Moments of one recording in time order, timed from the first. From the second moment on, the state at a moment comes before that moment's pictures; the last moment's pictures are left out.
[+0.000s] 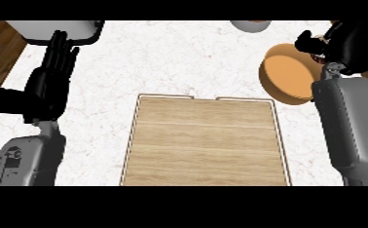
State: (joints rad) left arm -0.29 0.19 0.12 -1.54 0.12 0.09 0.06; right arm -0.68 -0.27 -0.14 -1.25 1.41 -0.22 0.86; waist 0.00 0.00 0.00
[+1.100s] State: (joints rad) left arm -0.28 0.18 0.12 -1.56 0.12 0.08 0.07; right arm -0.72 -0.26 -0.36 -0.96 0.93 -0.45 0.41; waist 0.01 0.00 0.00
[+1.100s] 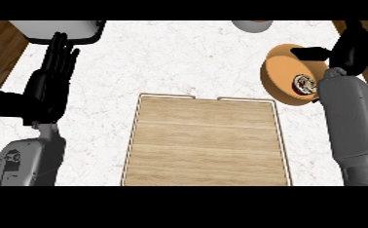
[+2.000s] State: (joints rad) left arm -0.26 0.18 0.13 -1.58 0.11 0.09 0.08; right arm -0.42 -0.25 -0.55 -1.41 0.50 -0.53 0.24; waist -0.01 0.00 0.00
